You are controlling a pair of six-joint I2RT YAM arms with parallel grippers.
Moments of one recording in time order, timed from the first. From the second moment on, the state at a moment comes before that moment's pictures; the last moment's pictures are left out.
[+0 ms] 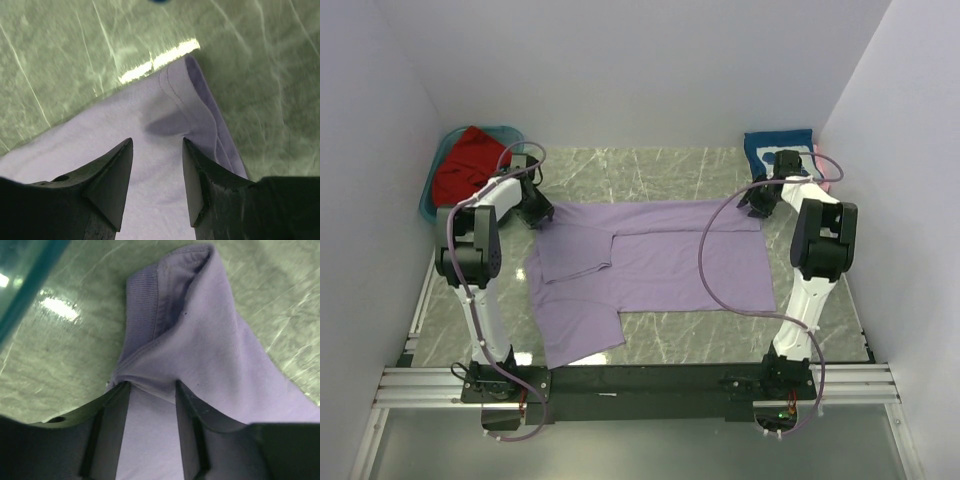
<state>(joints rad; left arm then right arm) -0.04 2.06 1.50 -0.60 -0.08 -0.78 -0.14 2.13 1.54 -0.45 -0.21 0.48</state>
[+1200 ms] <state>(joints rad) -0.03 2.11 1.56 -0.50 -0.13 -0.79 -0.16 2.14 1.46 -0.22 -0.35 0.68</state>
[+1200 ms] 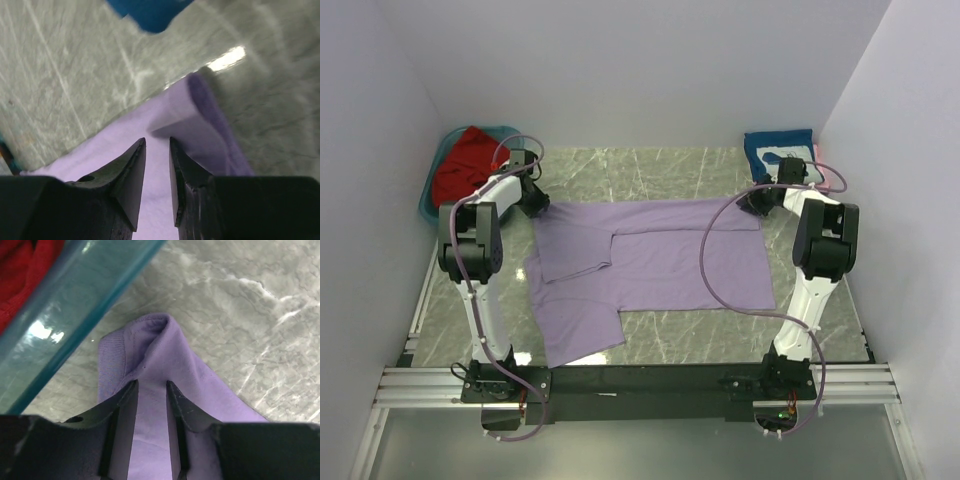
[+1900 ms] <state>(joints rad) -0.03 2.24 1.77 -0.55 -0.10 -0.78 -0.19 2.33 1.78 -0.37 -0.35 0.69</state>
